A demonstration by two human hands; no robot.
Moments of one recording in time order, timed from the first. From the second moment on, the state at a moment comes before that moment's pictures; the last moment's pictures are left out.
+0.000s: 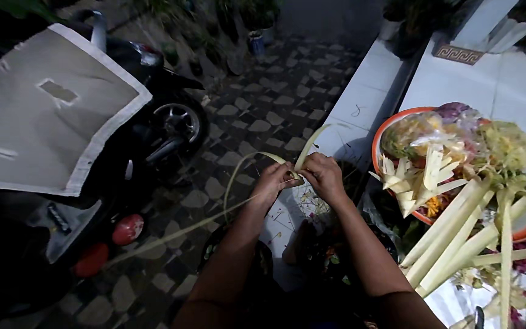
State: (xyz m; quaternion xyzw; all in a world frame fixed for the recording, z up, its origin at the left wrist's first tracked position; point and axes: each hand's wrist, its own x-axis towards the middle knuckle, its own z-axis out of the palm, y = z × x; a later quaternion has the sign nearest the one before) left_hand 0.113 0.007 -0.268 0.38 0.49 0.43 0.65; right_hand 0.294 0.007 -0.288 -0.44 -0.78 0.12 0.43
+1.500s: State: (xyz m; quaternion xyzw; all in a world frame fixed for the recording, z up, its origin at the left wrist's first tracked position) left_hand 0.107 0.004 -0.267 0.39 0.46 0.42 0.68; right_hand 0.301 0.007 -0.284 -0.44 -0.79 0.11 0.42
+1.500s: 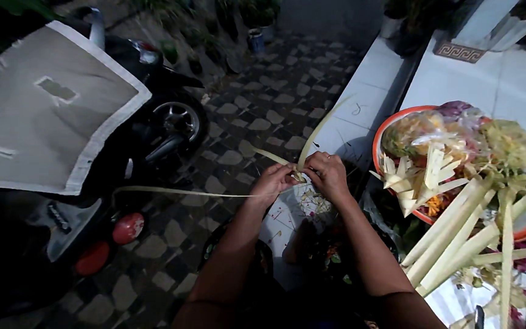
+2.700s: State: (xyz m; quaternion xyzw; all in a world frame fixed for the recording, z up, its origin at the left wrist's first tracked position) left_hand 0.123 -0.004 -0.269 0.50 0.54 0.39 0.55; right_hand 0.296 0.006 -0.290 -0.45 -0.61 0.44 0.47
